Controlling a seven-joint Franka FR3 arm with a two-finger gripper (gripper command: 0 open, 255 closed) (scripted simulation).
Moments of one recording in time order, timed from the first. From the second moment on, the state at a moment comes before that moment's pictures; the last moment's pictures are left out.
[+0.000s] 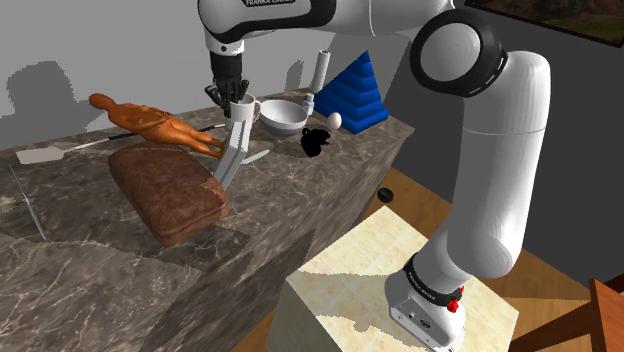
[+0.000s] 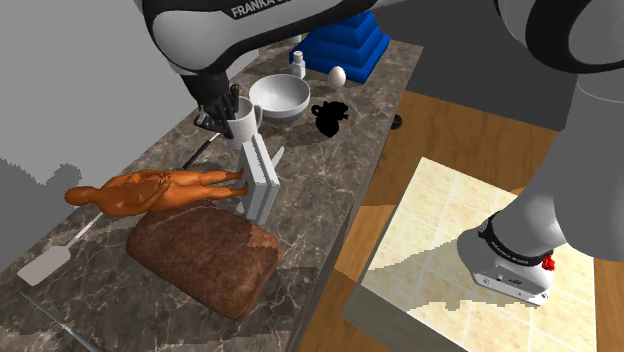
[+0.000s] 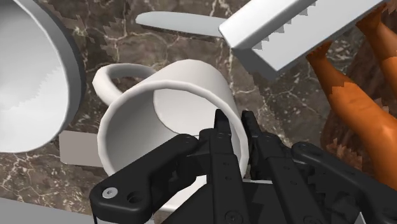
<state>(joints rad) 0.14 0.47 0.20 -1.41 -0.14 1.82 0.14</state>
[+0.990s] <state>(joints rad) 0.14 0.47 0.20 -1.23 -0.13 1.64 0.12</state>
